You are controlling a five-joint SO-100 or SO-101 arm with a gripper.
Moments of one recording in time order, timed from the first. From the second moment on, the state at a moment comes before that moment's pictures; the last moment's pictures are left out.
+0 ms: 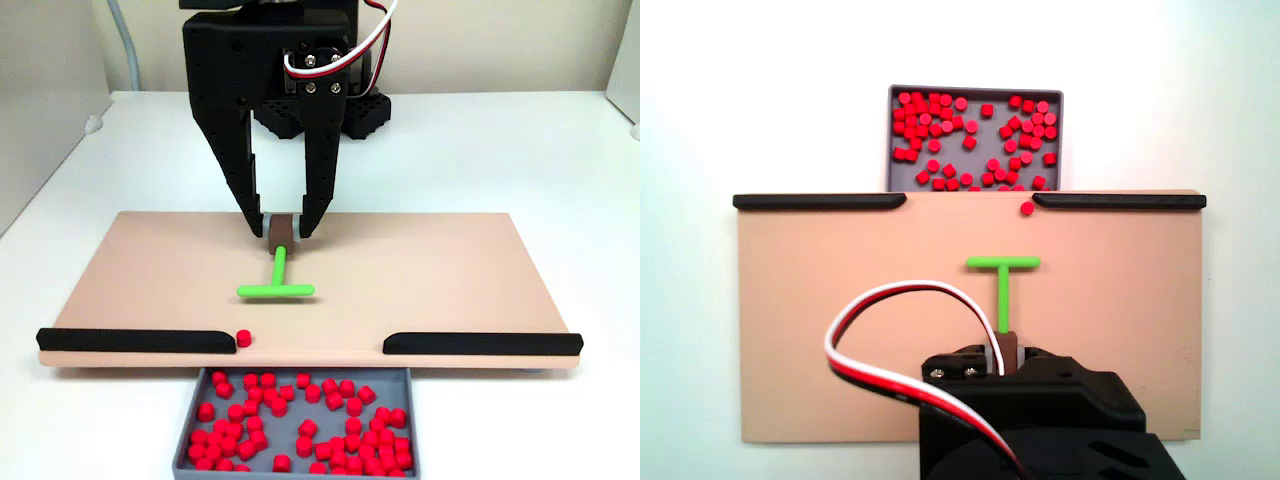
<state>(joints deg) 6.4 88.9 104.3 67.4 -93.5</state>
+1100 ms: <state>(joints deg) 5.5 84.1 101.5 65.3 -92.9</state>
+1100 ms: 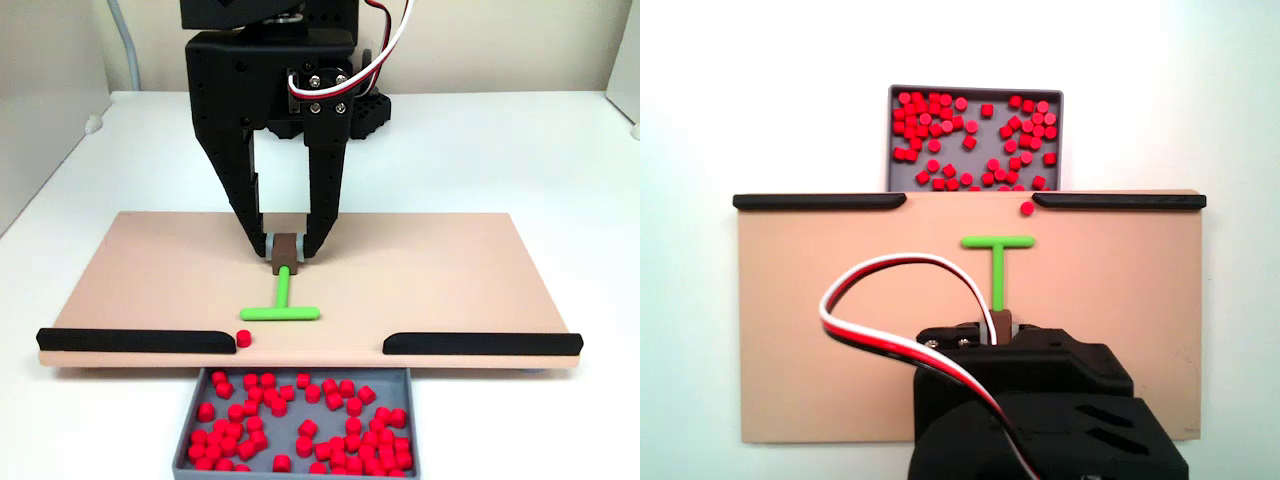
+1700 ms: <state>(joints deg) 5.5 81.2 97.6 65.3 -92.1</state>
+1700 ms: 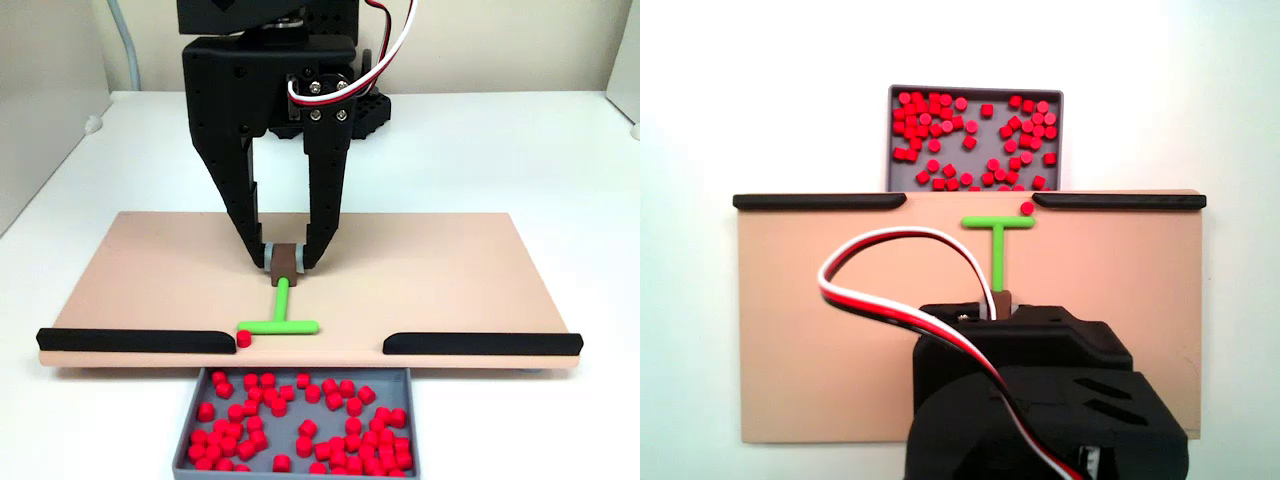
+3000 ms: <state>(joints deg) 3.4 73.1 85.5 68.4 -89.0</state>
